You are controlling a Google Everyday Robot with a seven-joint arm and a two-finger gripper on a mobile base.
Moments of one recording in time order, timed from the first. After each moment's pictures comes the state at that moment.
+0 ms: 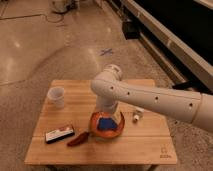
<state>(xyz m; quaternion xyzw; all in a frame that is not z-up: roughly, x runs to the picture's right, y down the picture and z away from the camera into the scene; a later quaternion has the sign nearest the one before) 0.002 0.128 0.706 -0.27 -0.17 -0.47 0.82</state>
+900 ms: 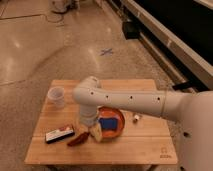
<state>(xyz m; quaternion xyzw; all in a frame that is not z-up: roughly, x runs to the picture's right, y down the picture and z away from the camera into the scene) -0.095 0.204 0.718 -0.37 -0.24 -0.36 0.82</state>
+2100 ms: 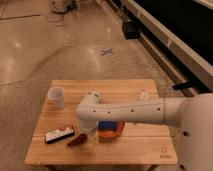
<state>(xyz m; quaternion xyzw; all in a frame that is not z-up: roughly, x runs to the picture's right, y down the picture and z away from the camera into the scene) -0.109 0.245 0.760 -0.32 -0.20 -0.32 0.87</state>
